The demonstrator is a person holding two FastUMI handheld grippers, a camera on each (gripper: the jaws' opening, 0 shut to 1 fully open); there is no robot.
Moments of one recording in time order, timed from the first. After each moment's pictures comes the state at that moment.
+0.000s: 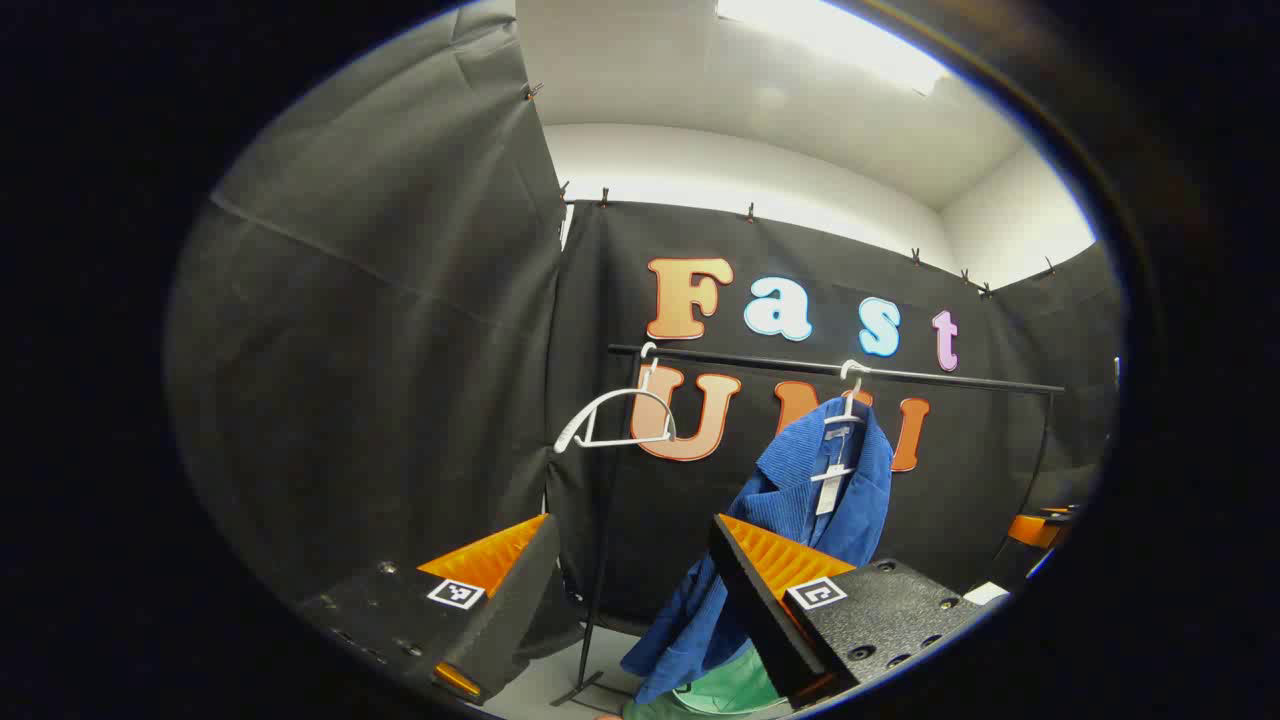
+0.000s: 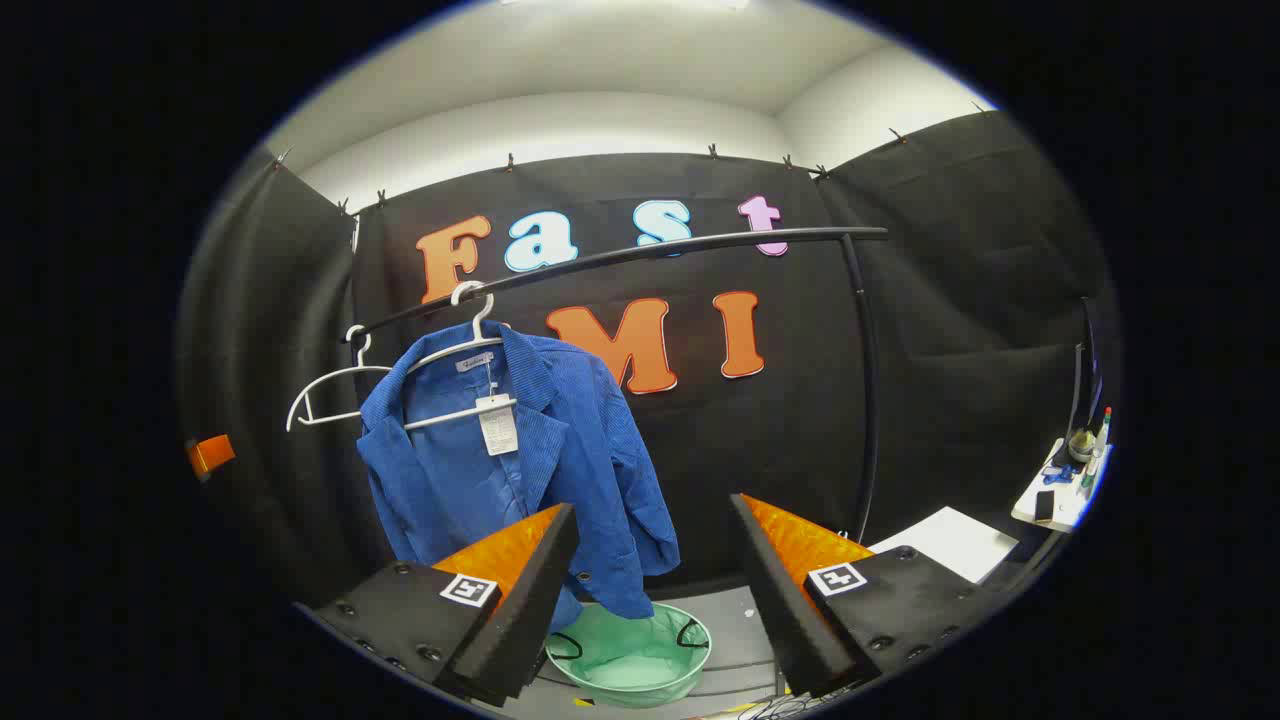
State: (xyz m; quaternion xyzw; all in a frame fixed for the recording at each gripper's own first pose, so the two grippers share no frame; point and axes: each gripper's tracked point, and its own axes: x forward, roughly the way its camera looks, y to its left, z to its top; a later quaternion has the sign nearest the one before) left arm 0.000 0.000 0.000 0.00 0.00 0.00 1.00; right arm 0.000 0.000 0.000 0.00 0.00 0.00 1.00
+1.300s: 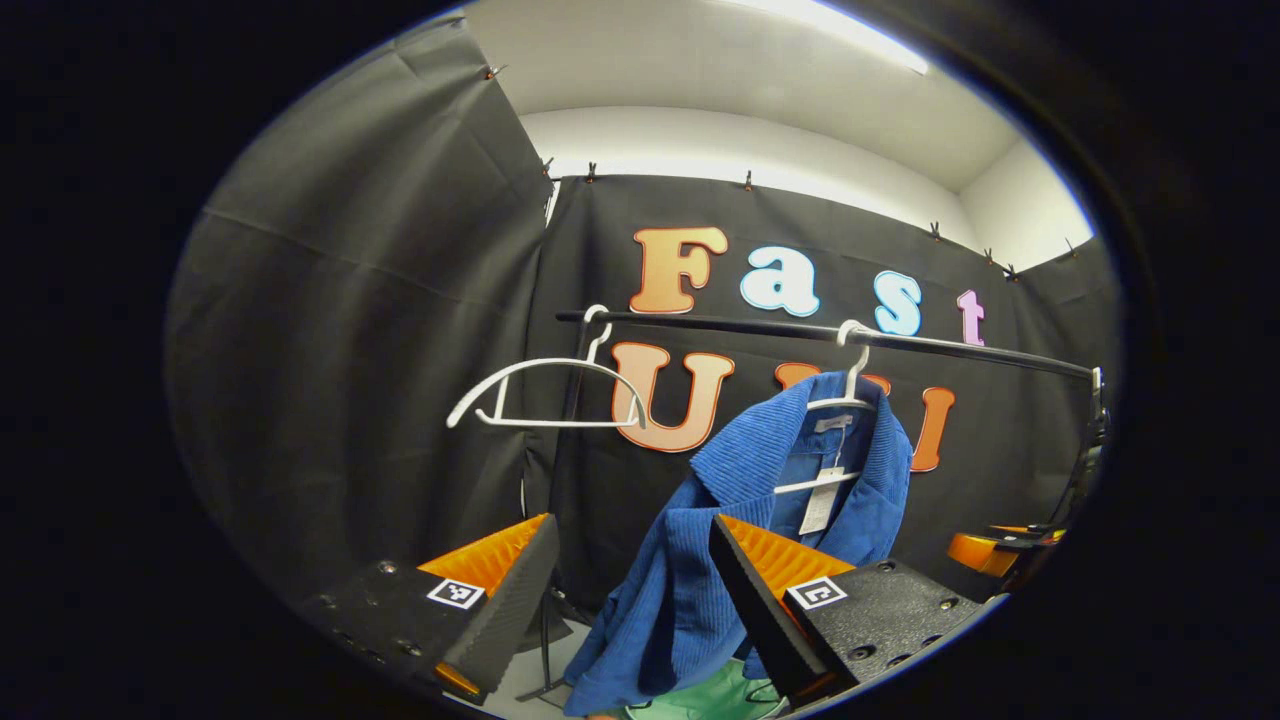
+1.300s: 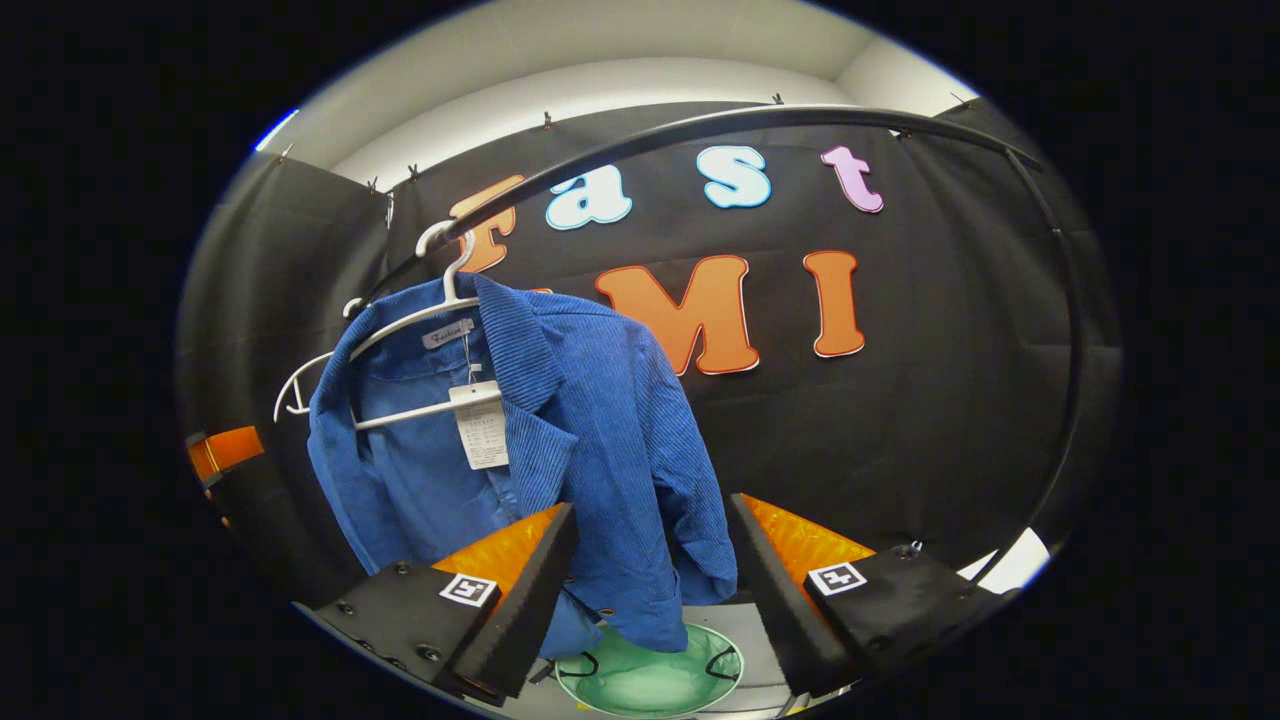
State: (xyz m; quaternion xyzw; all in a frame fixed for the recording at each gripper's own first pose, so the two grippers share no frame) left arm 0.110 -0.106 -0.047 0.00 0.02 0.04 1.00; right arm 0.203 0.041 -0.018 -0.01 0.04 0.14 0.99
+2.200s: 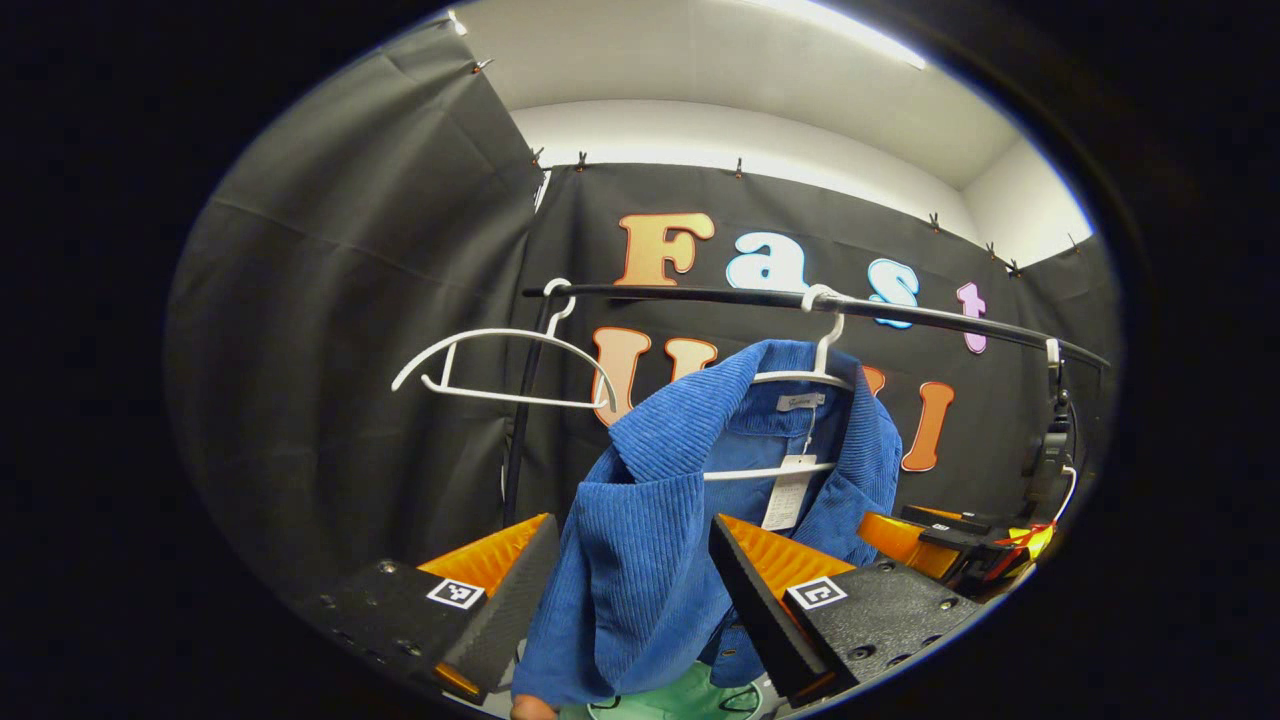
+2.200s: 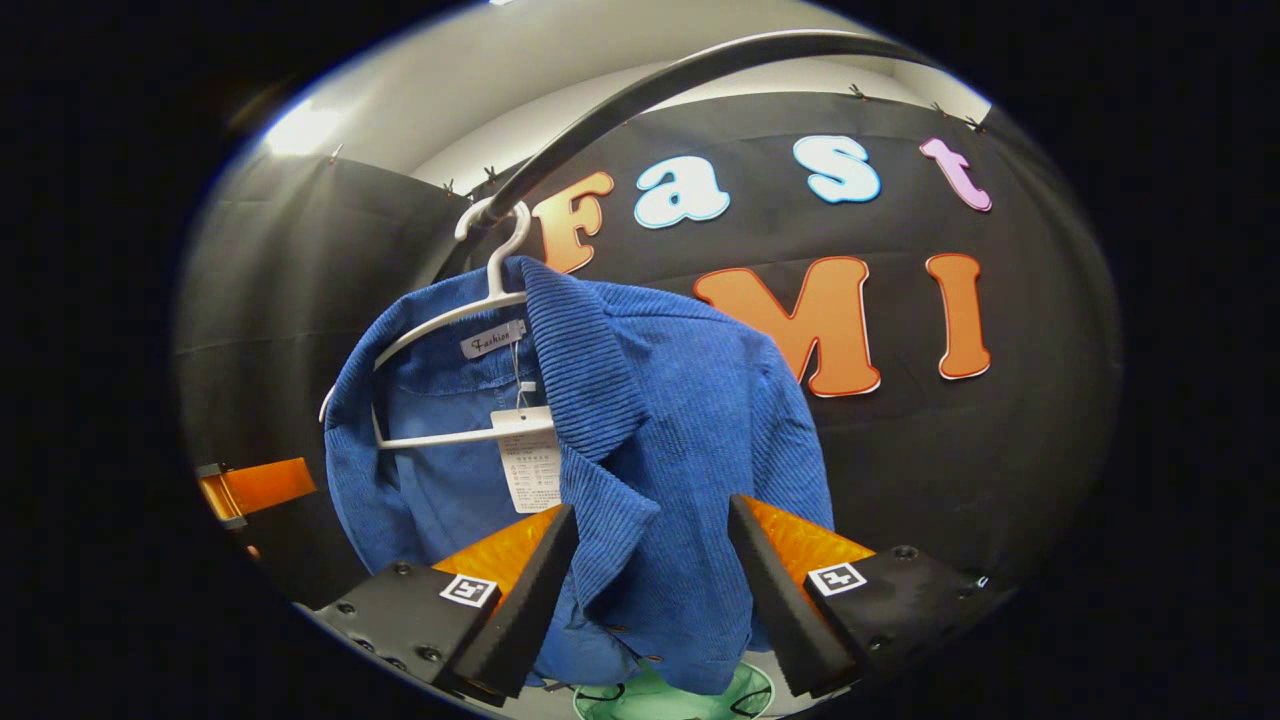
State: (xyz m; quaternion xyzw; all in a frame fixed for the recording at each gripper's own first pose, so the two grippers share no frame) left arm 0.133 -0.153 -0.081 -0.01 0.03 0.05 1.00; right arm 0.271 0.122 -0.015 -0.02 0.03 0.28 0.96
